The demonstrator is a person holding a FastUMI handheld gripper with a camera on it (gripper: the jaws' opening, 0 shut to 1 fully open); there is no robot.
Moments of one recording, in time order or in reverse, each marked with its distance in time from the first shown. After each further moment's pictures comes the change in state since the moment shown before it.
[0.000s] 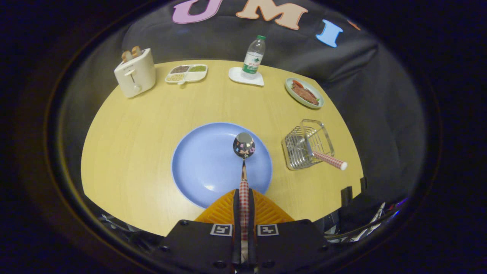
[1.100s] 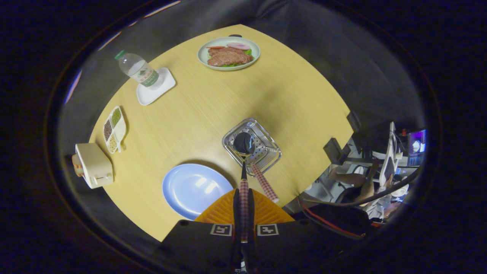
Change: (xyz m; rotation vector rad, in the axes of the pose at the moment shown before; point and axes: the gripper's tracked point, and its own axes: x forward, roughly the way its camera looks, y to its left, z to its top) arm 0.021 -0.112 0.066 0.582 0.560 -0.023
